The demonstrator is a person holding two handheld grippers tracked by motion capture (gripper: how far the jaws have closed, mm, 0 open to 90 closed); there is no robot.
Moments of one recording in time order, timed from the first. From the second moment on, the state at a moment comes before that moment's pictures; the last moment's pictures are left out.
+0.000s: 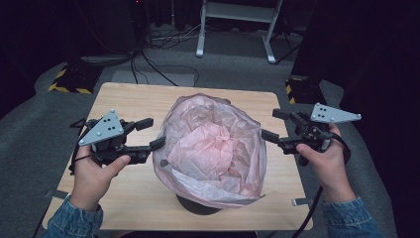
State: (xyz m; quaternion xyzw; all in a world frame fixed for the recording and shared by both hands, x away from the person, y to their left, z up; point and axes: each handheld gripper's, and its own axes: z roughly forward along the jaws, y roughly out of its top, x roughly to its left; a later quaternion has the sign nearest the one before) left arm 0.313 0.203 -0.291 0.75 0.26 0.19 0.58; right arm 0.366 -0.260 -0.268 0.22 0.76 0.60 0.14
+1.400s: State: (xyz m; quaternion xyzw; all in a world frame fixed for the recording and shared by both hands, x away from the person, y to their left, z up) left arm 0.314 0.202 -0.291 0.75 0.26 0.18 0.58; right arm 0.362 -0.253 -0.287 0.26 0.76 0.59 0.04
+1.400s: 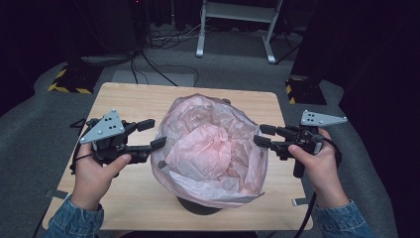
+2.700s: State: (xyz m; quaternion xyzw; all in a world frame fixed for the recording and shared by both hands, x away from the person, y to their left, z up) left arm 0.302 0.215 -0.293 0.76 0.26 0.17 0.57; right arm 0.335 -0.264 -0.272 0.21 0.78 0.57 0.15
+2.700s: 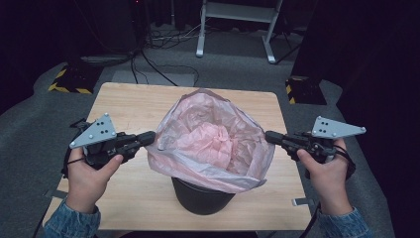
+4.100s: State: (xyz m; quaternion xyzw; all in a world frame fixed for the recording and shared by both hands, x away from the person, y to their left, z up) left arm 0.292 0.212 -0.341 0.78 0.22 0.14 0.57; right arm 0.324 -0.273 -0.331 0.20 0.79 0.57 0.10
